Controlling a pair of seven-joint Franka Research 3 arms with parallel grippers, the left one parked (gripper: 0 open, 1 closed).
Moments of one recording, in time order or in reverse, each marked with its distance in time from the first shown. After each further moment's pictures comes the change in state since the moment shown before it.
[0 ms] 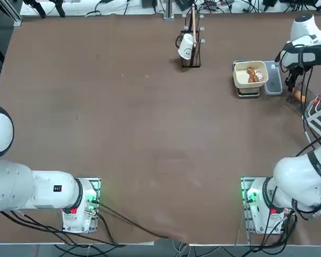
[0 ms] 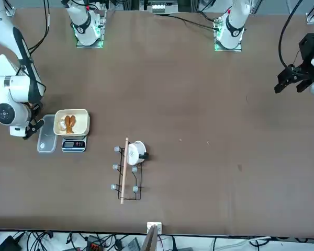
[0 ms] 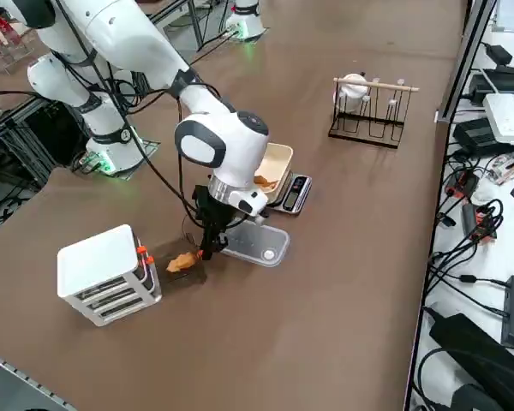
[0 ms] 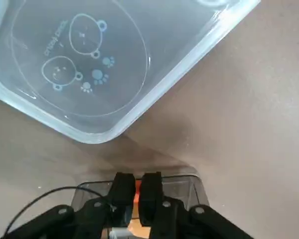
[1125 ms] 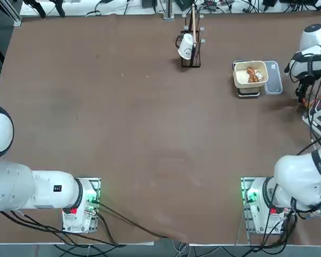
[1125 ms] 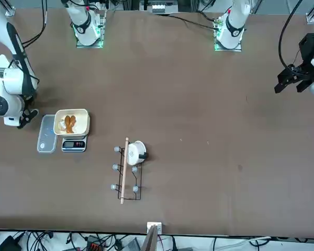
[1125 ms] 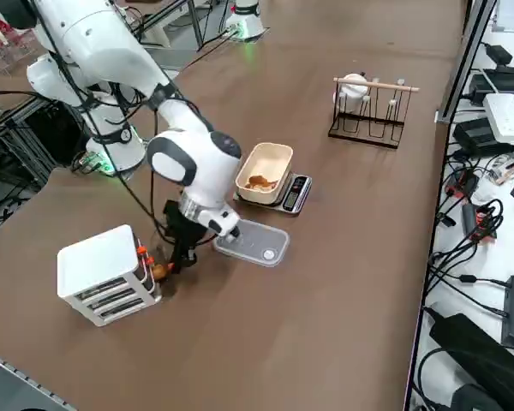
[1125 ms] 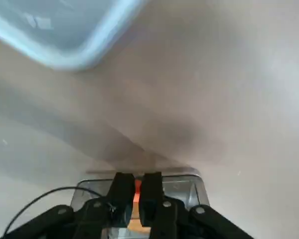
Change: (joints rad) arm -0.074 -0.017 -0.016 -0.059 -0.071 0.012 -0.027
